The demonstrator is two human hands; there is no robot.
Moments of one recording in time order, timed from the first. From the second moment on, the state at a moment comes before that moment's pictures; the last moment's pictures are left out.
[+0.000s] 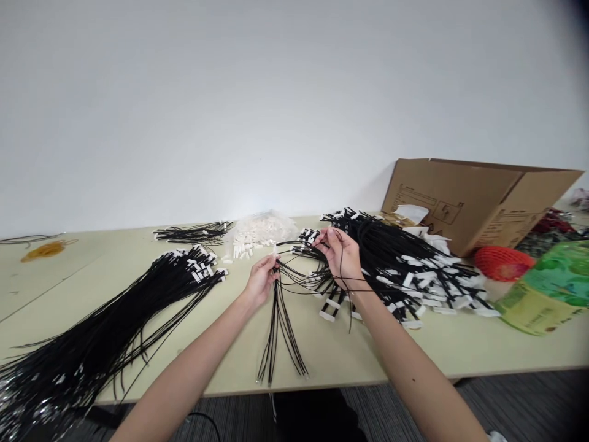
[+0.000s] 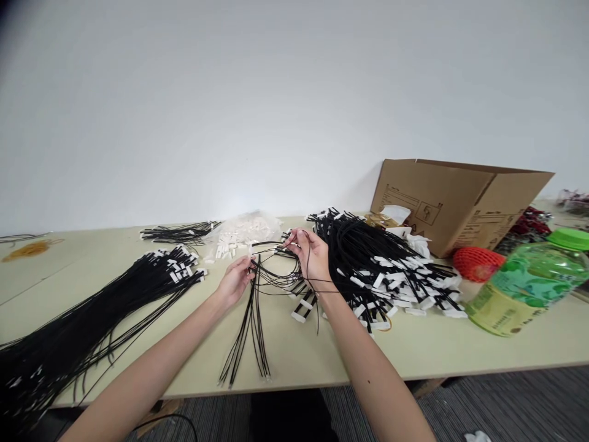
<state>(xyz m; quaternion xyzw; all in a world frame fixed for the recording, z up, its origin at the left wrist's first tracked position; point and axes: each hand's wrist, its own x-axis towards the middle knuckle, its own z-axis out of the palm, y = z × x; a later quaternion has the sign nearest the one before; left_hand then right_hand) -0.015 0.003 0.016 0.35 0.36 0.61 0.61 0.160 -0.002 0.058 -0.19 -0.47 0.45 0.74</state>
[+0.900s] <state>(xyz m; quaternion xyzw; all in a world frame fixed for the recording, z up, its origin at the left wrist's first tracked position) -0.017 0.007 0.010 0.34 0.33 0.60 0.65 0.164 -0.009 0.051 -0.30 -0.75 -0.02 0.59</state>
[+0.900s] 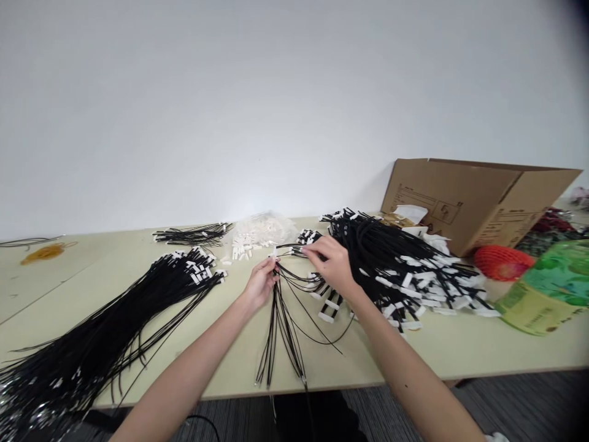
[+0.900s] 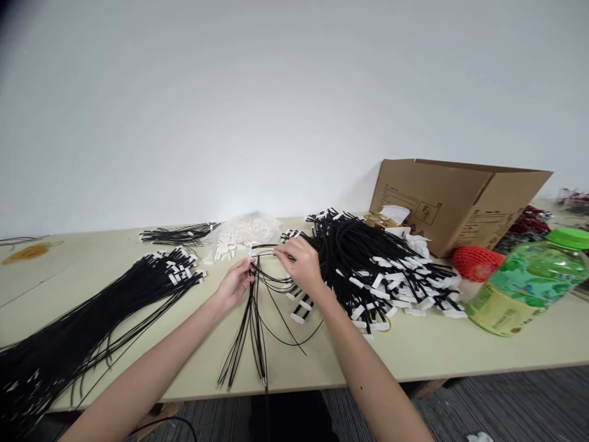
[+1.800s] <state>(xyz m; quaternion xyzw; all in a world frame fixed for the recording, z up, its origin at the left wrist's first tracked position) -0.016 0.006 0.011 0.35 0.30 0.59 0.66 0.153 -0.008 0.037 -0.27 -0.79 -0.18 0.52</state>
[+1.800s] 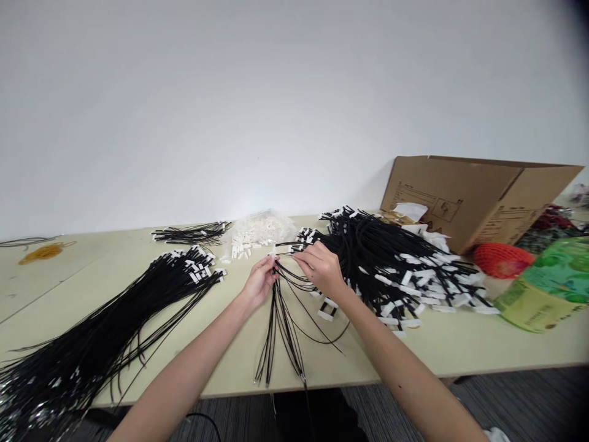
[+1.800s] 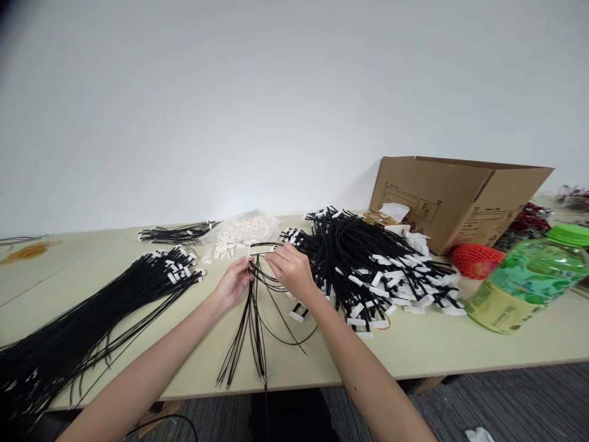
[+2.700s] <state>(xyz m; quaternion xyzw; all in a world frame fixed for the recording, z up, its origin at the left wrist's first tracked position) -0.018 0.007 0.012 0.37 0.32 0.58 0.66 0.154 -0.010 0.039 -0.27 -0.83 -0.19 0.46</state>
